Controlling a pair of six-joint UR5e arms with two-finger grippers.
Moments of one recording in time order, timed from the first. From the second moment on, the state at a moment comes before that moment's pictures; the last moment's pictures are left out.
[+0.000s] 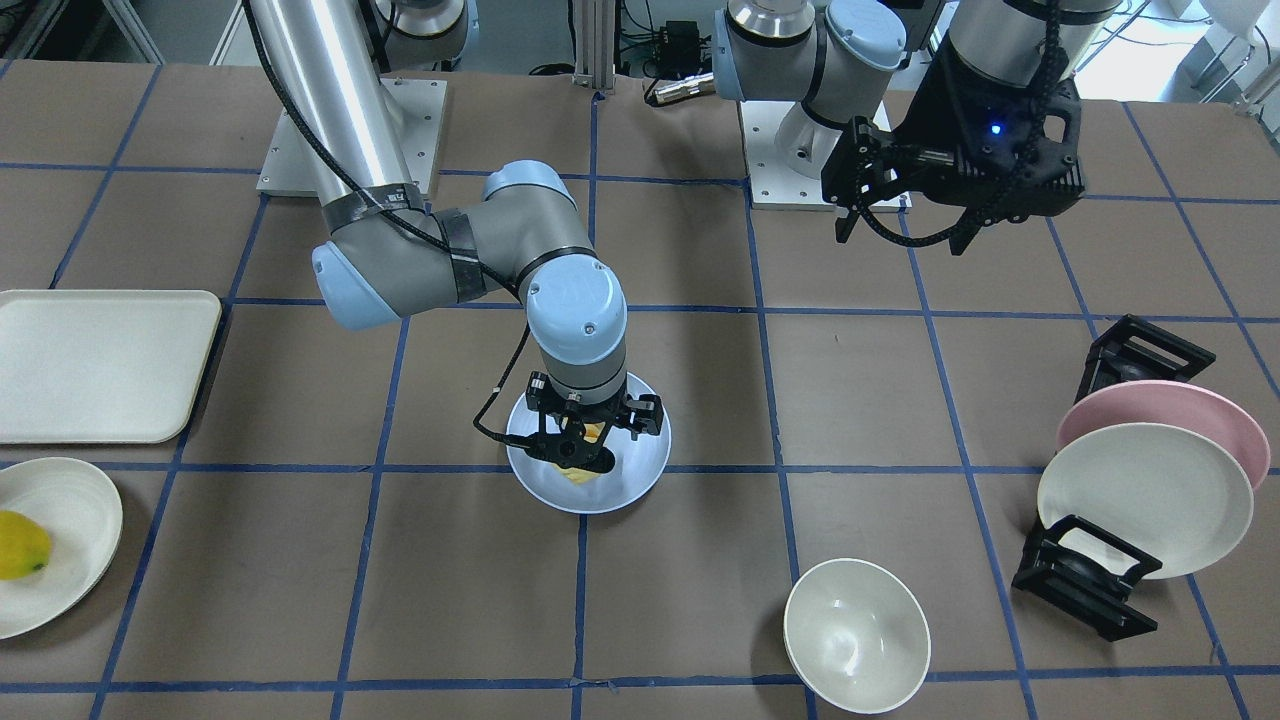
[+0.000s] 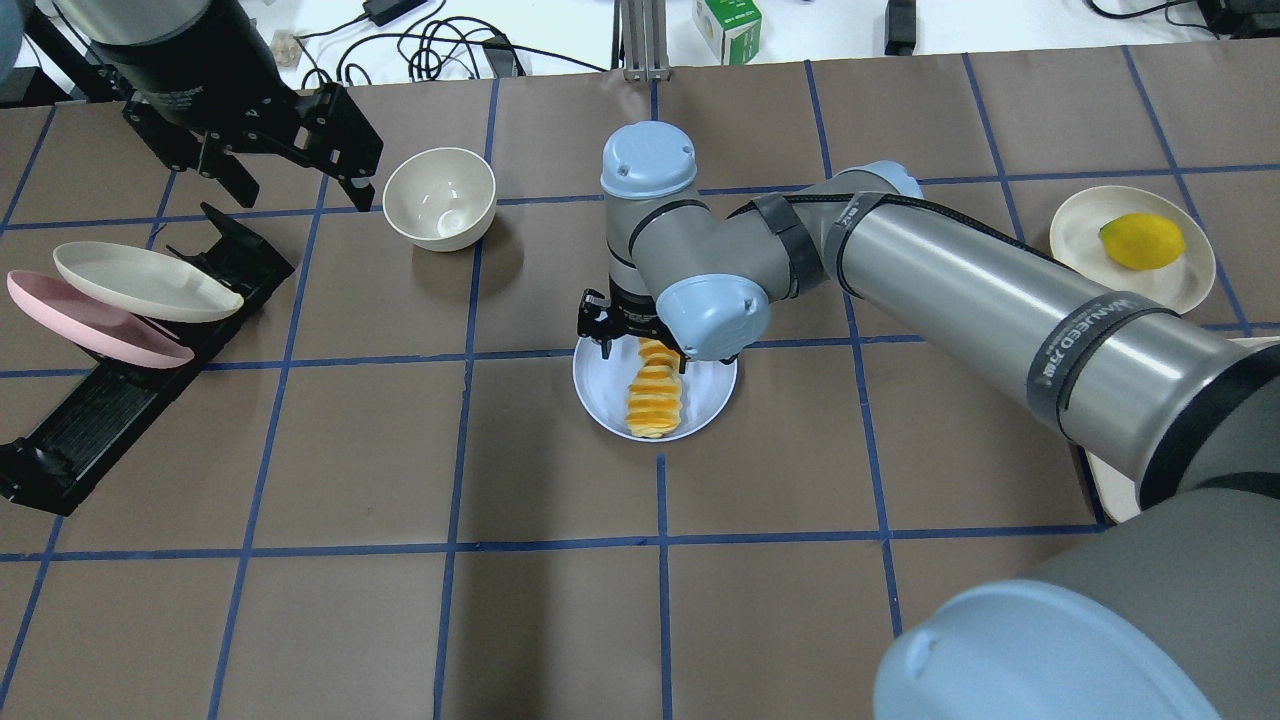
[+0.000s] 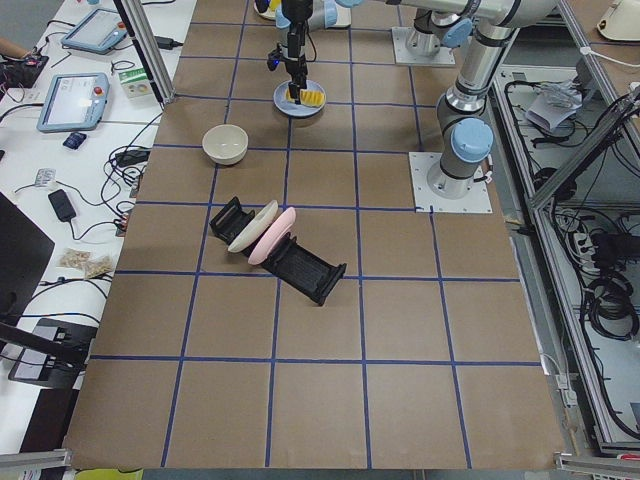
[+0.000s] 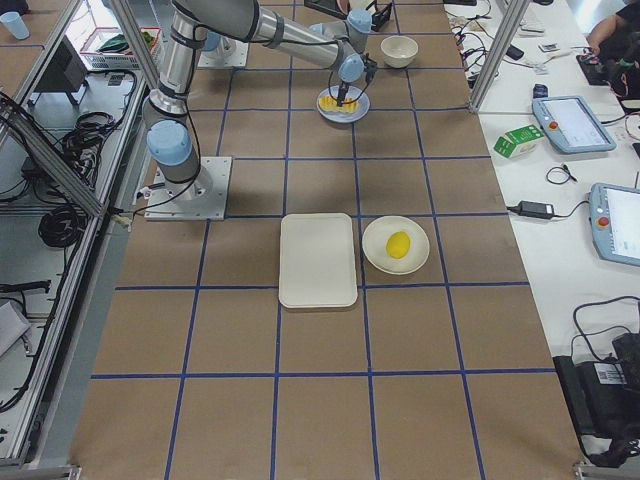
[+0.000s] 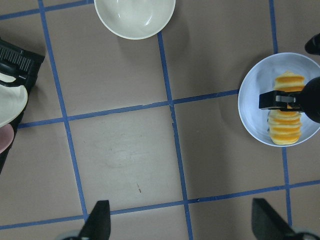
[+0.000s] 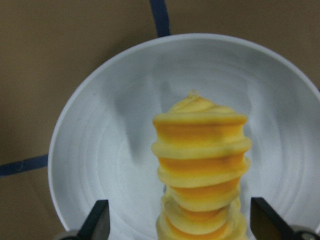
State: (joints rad) left arm -1.56 -1.61 -1.41 -1.69 1.57 0.11; right arm 1.96 -1.04 1.61 -2.07 -1.47 0.62
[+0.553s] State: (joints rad) left arm -1.58 -1.61 -1.42 -1.66 1.57 0.10; right arm 1.84 -1.22 1.60 -1.96 -1.48 0.51
